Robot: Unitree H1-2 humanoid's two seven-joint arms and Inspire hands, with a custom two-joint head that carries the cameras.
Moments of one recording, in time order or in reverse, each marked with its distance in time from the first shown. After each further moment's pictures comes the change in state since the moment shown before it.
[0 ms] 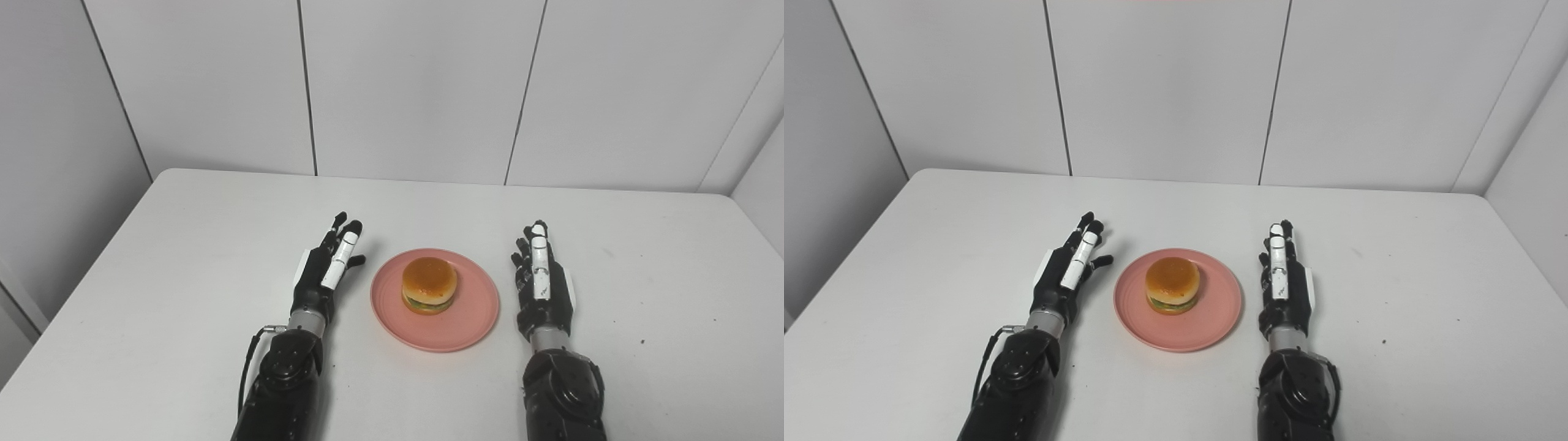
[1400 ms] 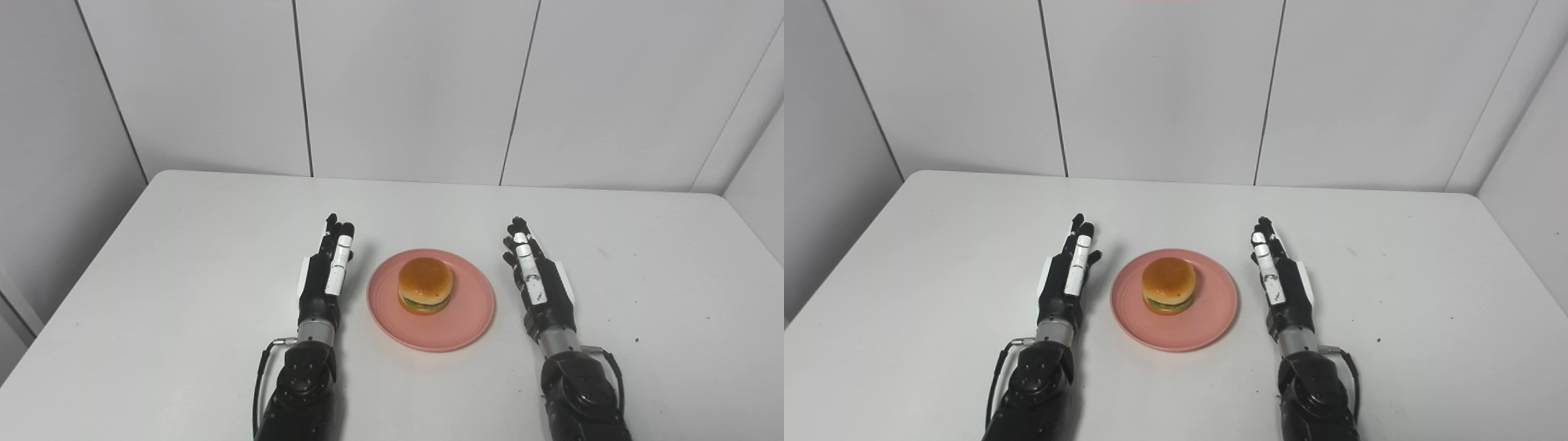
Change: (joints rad) left arm 0.010 -0.069 0.015 0.067 0.035 -0.139 0.098; right arm 0.009 -0.157 0.160 0.054 -0.039 -0.060 0.079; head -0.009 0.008
